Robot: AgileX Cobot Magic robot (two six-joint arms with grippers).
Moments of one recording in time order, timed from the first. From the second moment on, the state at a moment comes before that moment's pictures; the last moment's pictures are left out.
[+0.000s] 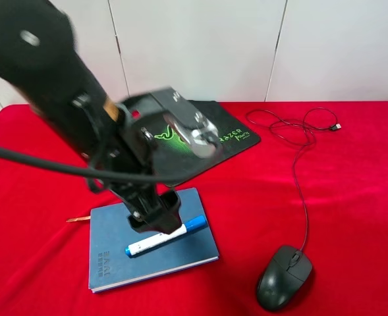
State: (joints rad) left arm -0.85 1.48 -1.00 -0.16 0.72 0.25; right arm 0.01 0.00 -0.49 0.07 1.02 -0.12
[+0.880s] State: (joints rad) left arm -0.85 0.92 -1.00 0.04 1.00 0.05; right arm 0.01 0.00 -0.49 0.07 1.02 -0.12
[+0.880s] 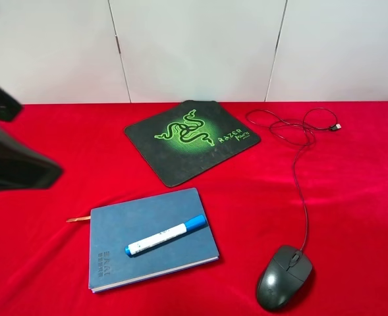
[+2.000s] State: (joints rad) left arm -0.84 0.47 -0.73 -0.02 1.09 0.00; right arm 0.01 0.00 -0.49 0.07 1.02 -0.12
